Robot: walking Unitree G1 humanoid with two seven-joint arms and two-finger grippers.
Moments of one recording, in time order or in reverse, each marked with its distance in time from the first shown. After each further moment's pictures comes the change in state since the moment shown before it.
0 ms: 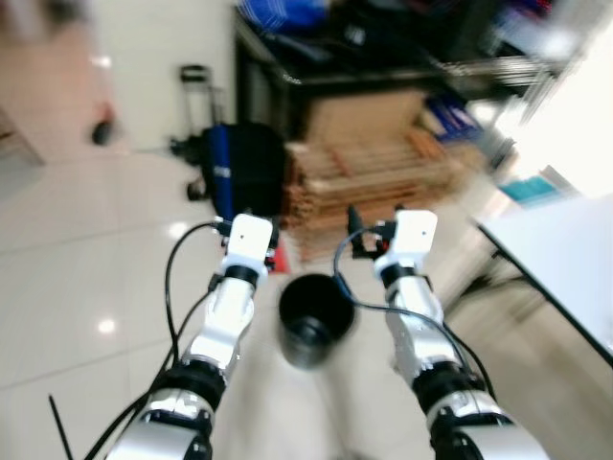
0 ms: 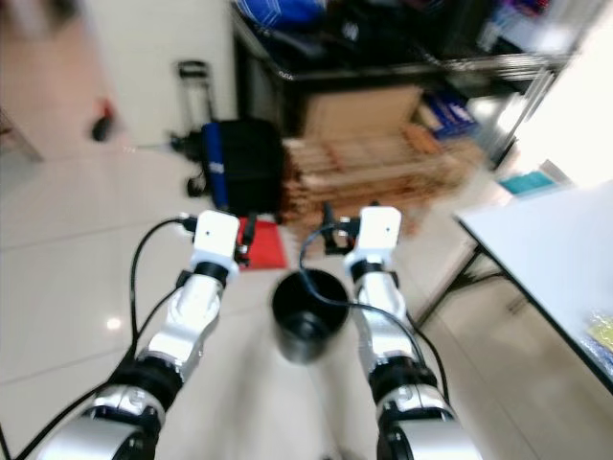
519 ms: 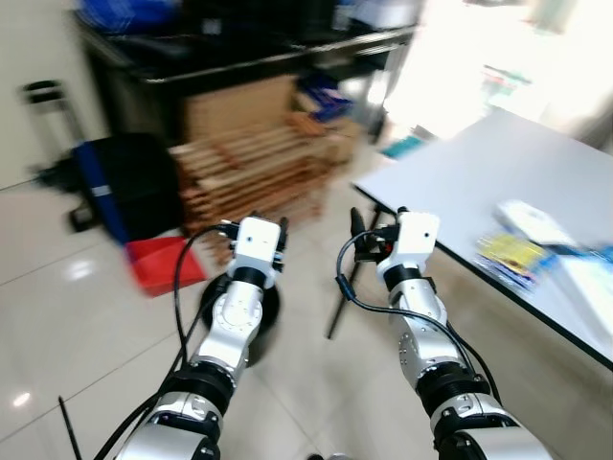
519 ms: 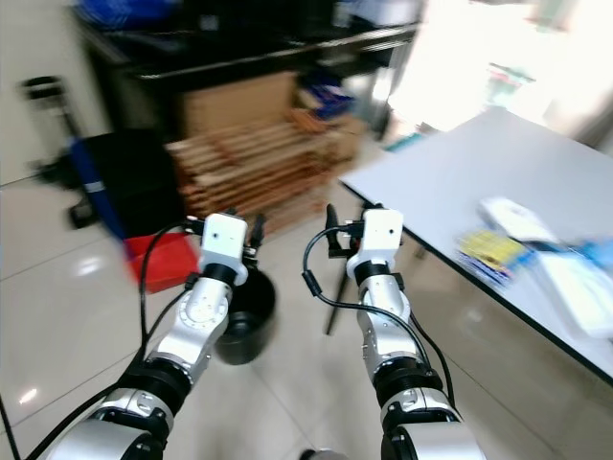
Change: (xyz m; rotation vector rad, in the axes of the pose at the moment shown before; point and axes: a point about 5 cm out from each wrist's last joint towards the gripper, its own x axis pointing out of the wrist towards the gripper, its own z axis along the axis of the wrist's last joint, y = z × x) left arm -0.001 -0.011 0.001 -0.021 -0.003 -0.021; right arm -0.004 -0.008 -0.003 -0.014 0.013 -0.011
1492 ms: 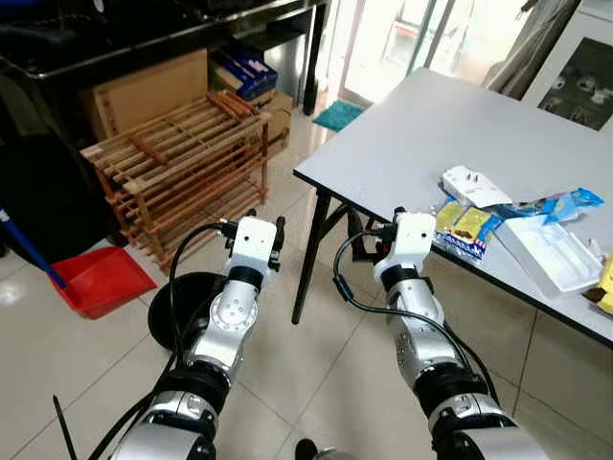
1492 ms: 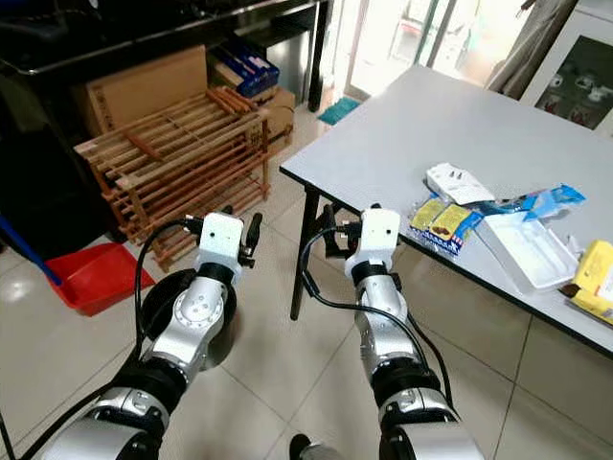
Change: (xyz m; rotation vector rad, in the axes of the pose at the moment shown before) left arm 0.000 0.004 0.000 0.022 -0.002 -0.002; right arm 0.000 0.002 -0.001 0.007 0.001 -0.002
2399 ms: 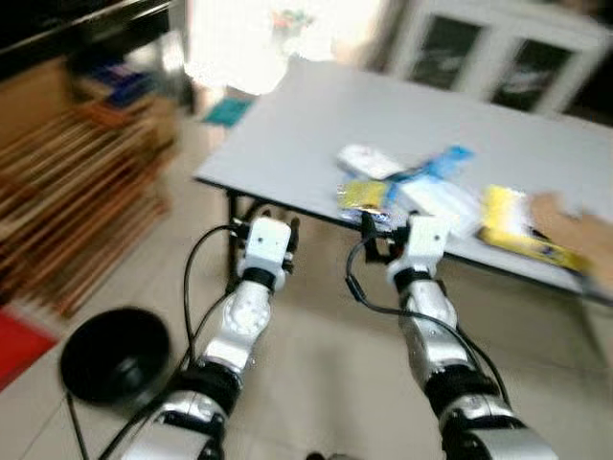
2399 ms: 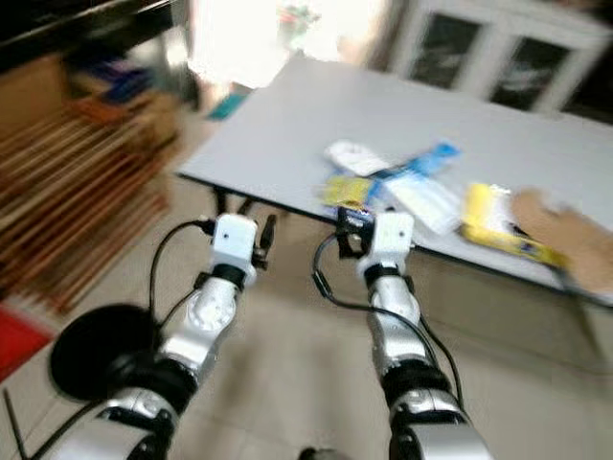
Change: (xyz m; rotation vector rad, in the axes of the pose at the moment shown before) left arm 0.000 -0.005 0.002 -0.004 -0.013 -0.013; right arm -0.002 -0.003 -0.002 -0.003 0.006 -0.006
